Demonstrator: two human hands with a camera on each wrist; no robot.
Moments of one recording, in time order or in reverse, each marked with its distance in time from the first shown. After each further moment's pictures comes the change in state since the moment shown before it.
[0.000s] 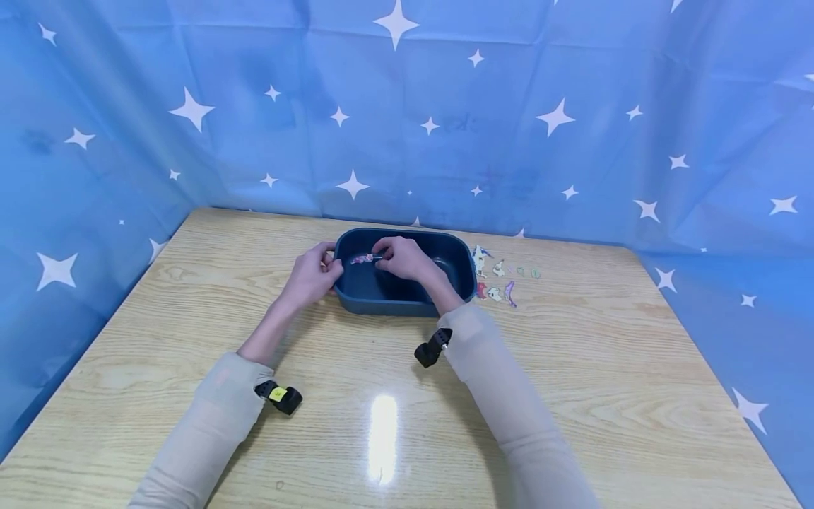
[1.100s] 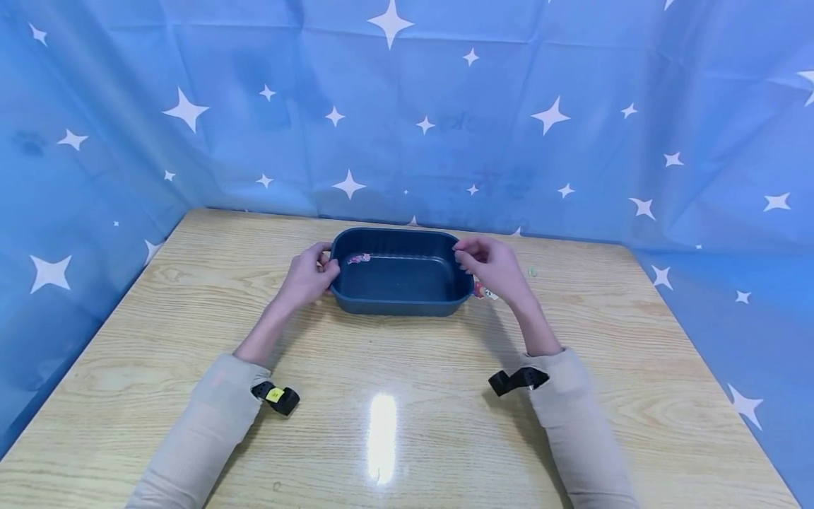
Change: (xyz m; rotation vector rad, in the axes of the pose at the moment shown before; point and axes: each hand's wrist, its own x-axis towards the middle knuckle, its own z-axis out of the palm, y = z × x) left_hand -0.001 0.002 0.000 -0.005 -0.009 -0.008; right_hand -0.111 0.076 -0.060 0.318 0.384 -0.051
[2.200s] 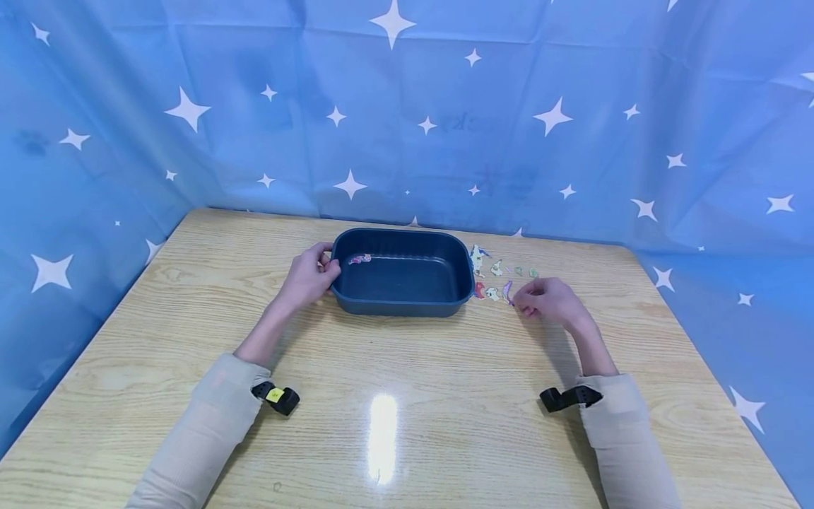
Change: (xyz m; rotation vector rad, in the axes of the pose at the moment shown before) left_hand 0.001 -0.001 0.000 -0.019 0.012 0.012; right_hand -0.049 0.070 -0.071 -0.139 -0.235 0.405
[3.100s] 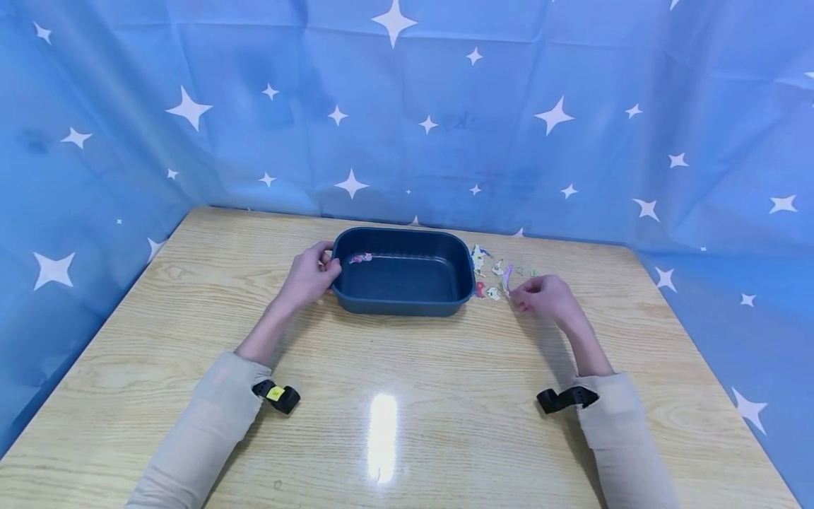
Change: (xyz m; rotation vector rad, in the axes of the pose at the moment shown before) left_hand 0.000 0.000 0.001 0.014 -0.007 0.004; right_hand 0.002 -0.010 0.006 -0.024 0.079 0.025
